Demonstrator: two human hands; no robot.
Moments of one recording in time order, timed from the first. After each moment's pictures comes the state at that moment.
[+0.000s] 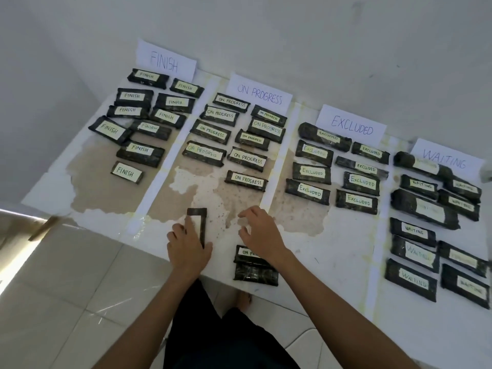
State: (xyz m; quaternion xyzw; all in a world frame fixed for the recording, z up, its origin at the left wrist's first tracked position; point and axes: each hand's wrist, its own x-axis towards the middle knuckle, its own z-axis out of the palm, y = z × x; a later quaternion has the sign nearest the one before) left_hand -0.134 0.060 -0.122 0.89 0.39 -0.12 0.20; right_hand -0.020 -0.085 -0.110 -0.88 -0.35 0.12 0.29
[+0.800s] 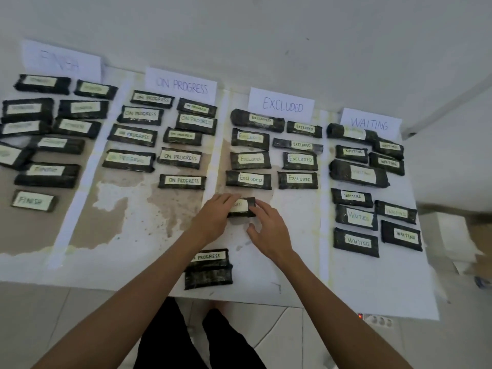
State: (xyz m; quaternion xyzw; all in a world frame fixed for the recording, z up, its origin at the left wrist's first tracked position) left_hand 0.005 -0.036 -0.126 0.95 -0.10 -0.05 0.29; right_hand 0.008 -0.218 -0.122 -0.94 -0.17 0.05 0.27
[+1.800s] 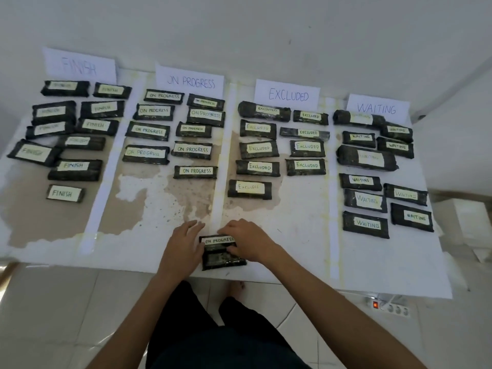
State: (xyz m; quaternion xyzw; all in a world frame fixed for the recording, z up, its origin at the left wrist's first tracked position) left_hand -0.124 0.018 -0.124 0.95 0.08 -0.07 0.31; right_hand -0.035 -0.162 -0.099 -0.87 -0.37 0.31 0.13
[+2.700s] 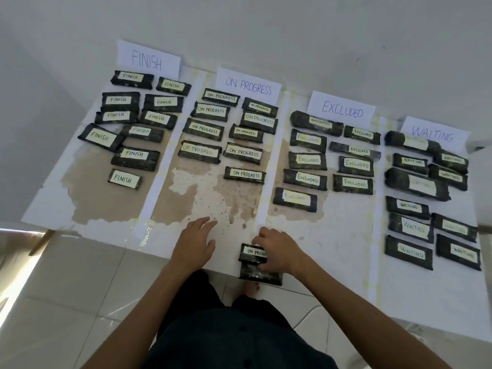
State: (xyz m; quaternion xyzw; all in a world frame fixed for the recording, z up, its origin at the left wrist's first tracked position) left_hand -0.138 0.095 -0.104 0.94 0.13 -0.14 0.29; right_hand -0.043 -0.124 -0.102 -0.85 -0.41 0.33 0.00
